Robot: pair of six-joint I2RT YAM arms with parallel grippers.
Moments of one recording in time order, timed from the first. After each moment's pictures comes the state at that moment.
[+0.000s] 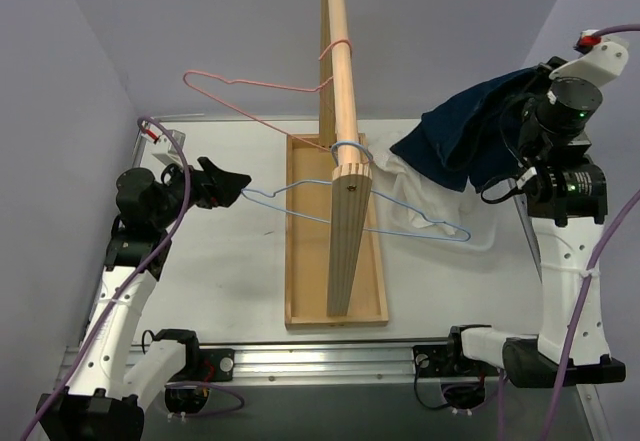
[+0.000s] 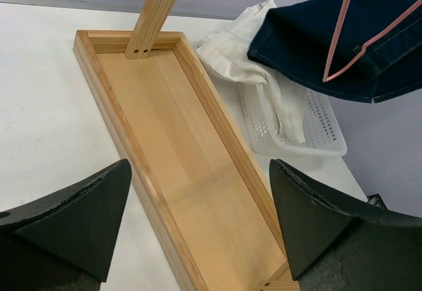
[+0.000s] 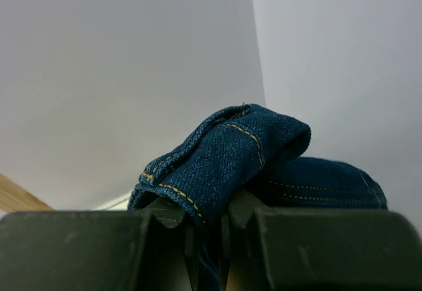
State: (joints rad) left arm -0.09 0.91 0.89 -0.10 0.52 -0.52; right arm 0.06 1.22 1.76 -0.54 0.43 0.24
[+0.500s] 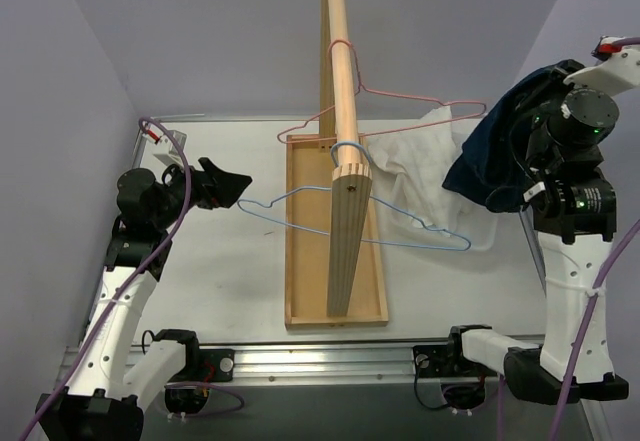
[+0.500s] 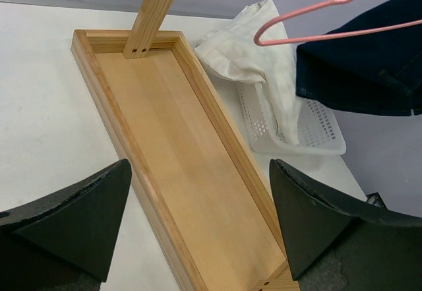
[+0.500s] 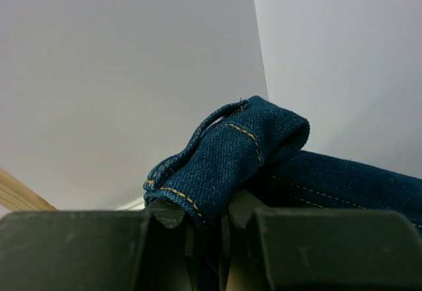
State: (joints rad) left arm -0.10 0.91 0.89 -0.10 0.52 -0.52; right arm 0.06 1.16 1.75 -0.50 0.44 0.24
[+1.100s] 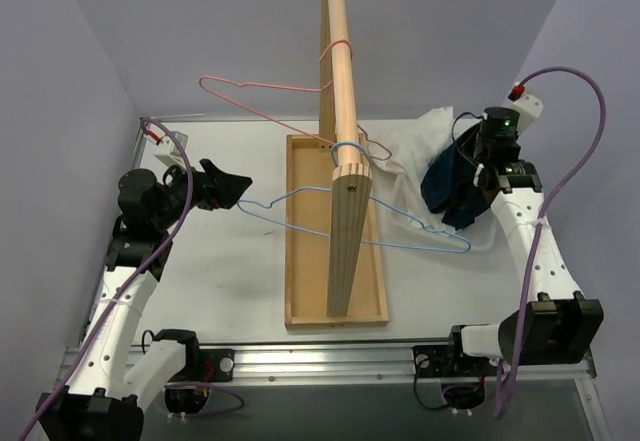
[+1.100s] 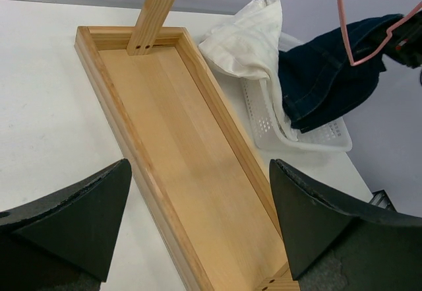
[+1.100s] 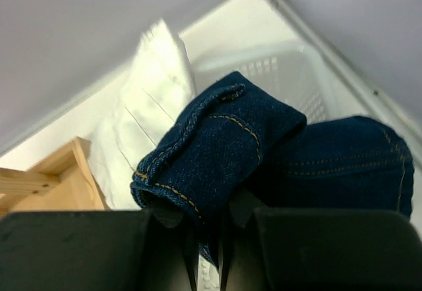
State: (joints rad) left arm -0.10 0.91 0.88 -0.10 0.52 -0.50; right arm 0.01 1.31 1.27 -0.37 0.38 0.44
